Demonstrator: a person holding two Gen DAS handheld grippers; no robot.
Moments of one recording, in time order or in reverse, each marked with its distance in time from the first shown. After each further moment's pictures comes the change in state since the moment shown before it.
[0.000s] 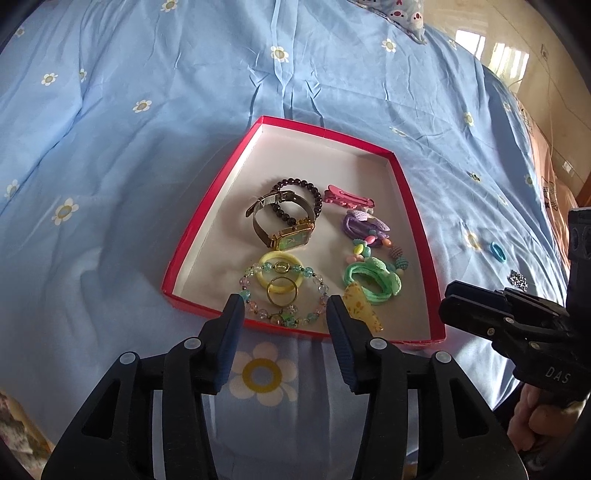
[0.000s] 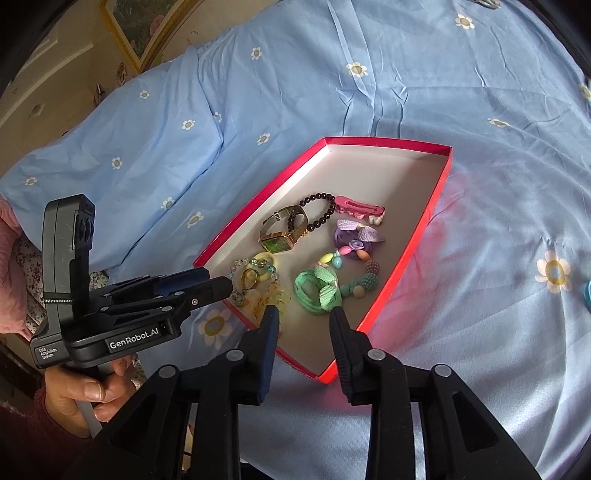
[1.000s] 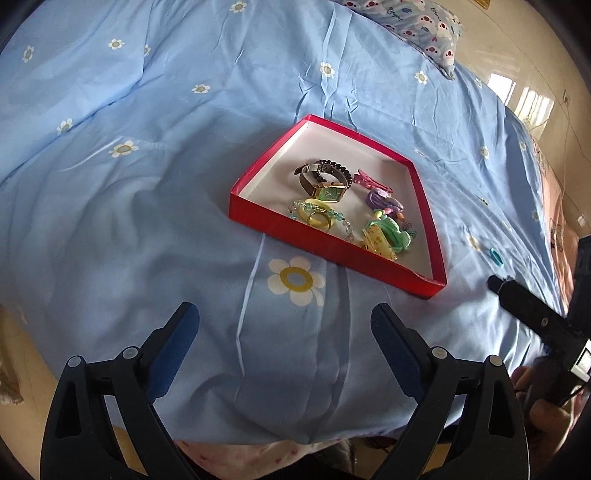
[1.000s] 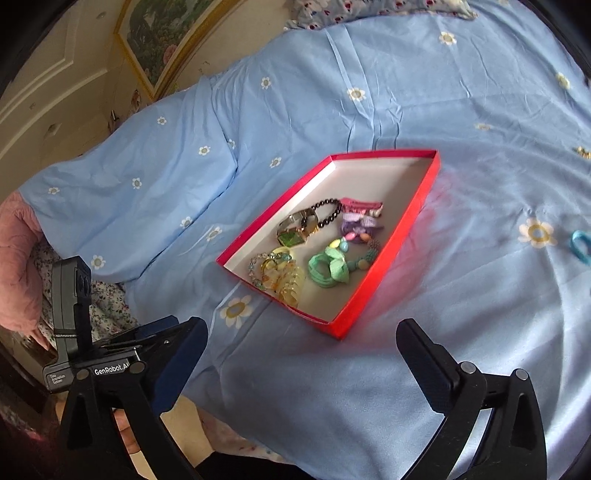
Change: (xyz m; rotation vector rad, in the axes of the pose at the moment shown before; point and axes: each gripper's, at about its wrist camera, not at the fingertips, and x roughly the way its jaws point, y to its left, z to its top) left arm -0.045 0.018 -0.074 -0.162 -0.087 0.054; right arm -0.037 0.007 -0.045 0.009 -0.148 0.027
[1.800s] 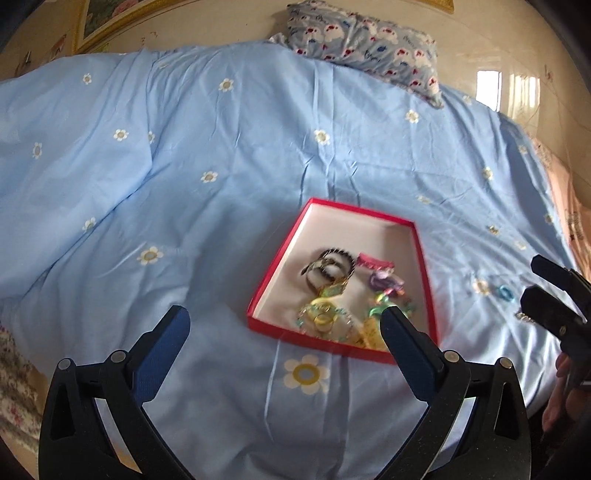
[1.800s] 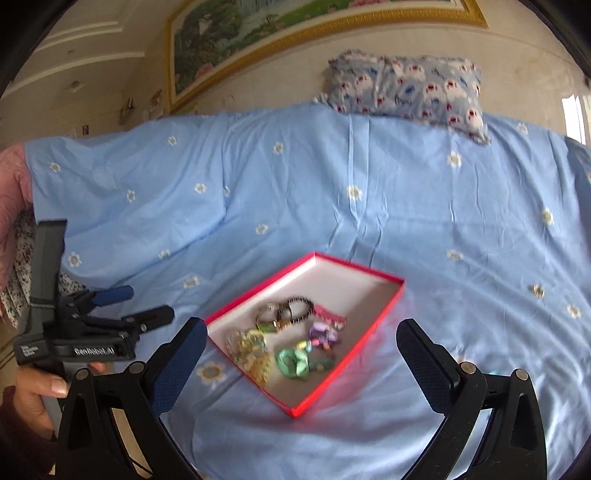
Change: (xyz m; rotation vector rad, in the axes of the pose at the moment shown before) left arm -0.040 -0.027 0.056 0.139 -0.198 0.132; right arm -0.050 0.041 0.053 -0.258 -0.194 -0.181
